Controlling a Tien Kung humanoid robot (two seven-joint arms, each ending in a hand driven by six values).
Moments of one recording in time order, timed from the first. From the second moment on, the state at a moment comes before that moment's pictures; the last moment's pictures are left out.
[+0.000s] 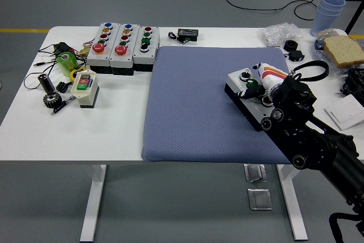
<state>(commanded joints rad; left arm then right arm) -0.13 0.01 -1.21 -0.18 1.81 0.00 0.30 0.78 0.00 0.97 0.90 -1.99 -0.02 -0.65</state>
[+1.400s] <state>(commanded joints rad) -0.14 0.01 -1.22 -0.18 1.82 0.00 0.30 0.80 -0.17 0.68 1.06 -2.04 0.02 -0.64</state>
